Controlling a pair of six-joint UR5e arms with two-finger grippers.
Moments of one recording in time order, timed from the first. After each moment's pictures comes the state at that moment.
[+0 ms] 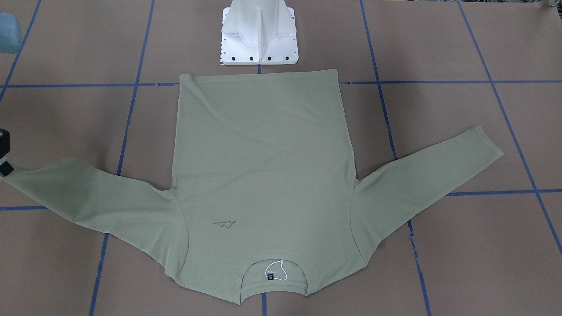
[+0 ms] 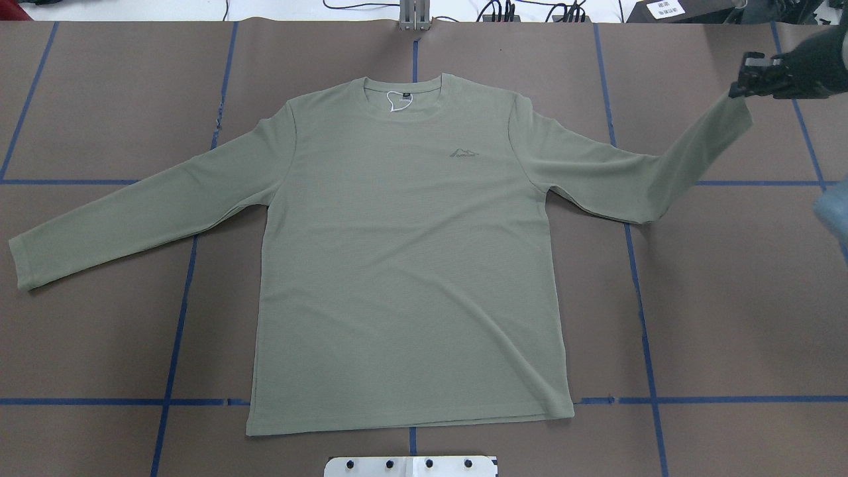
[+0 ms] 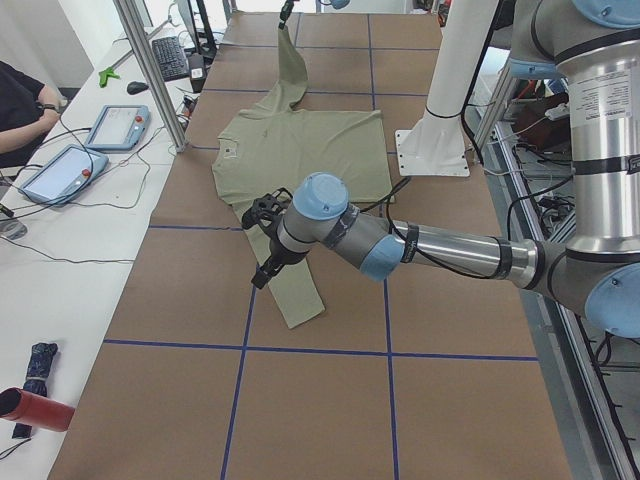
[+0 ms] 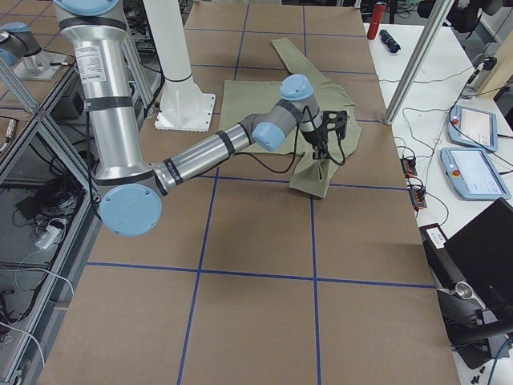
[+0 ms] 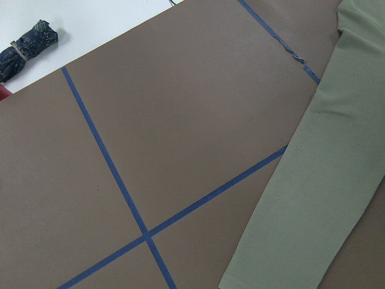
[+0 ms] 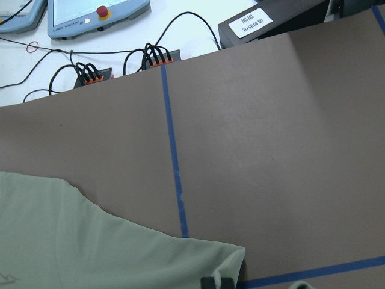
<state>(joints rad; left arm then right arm) -1.55 -1.40 -1.89 -2.03 -2.37 0.11 1.11 -1.32 1.93 -1.33 1.98 1.09</state>
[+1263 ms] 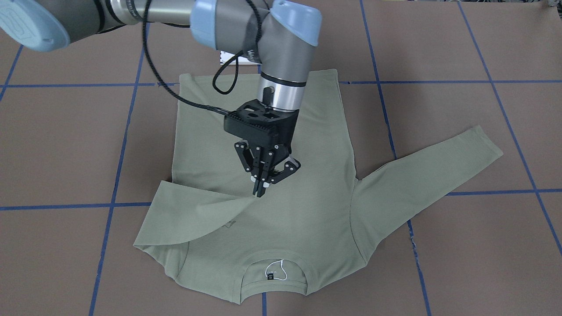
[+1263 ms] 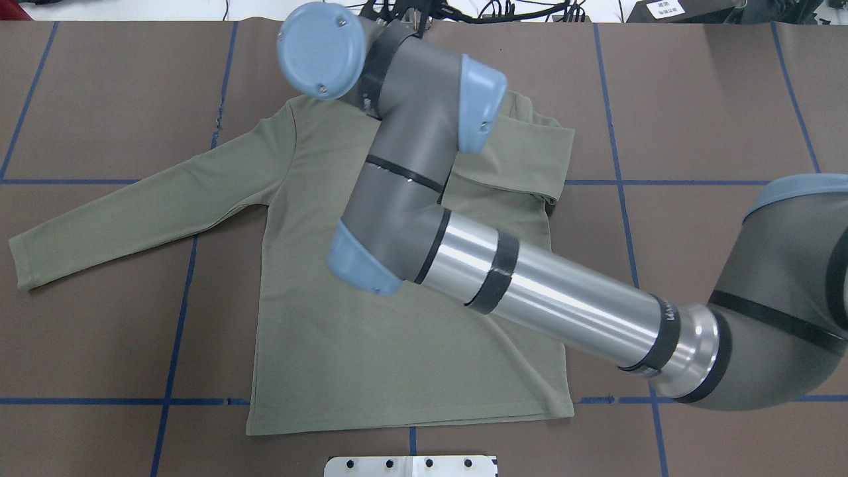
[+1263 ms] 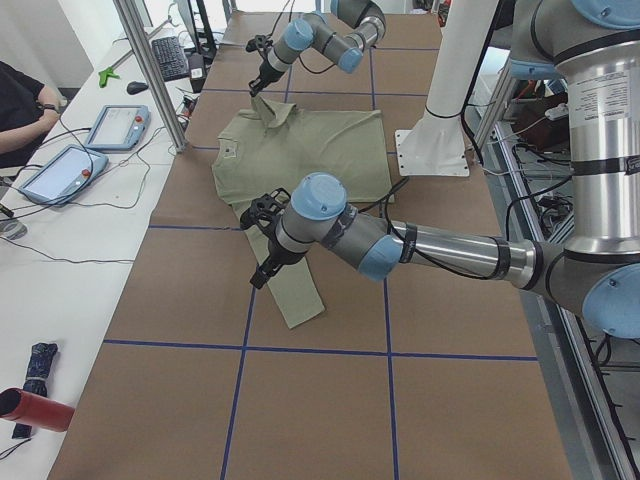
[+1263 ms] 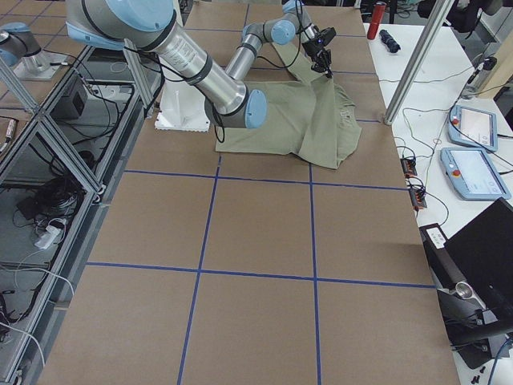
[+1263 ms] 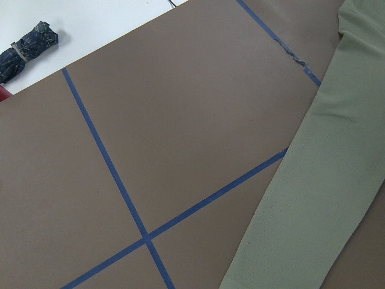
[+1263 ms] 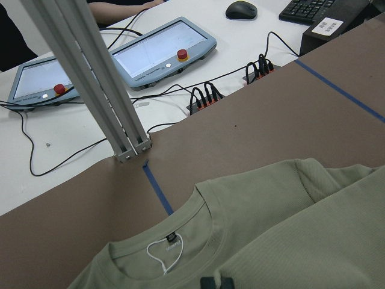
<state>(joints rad) -1.55 -1.41 -1.89 -2.03 -2.37 0.10 0.57 -0.42 1.31 -1.74 1.25 1.73</state>
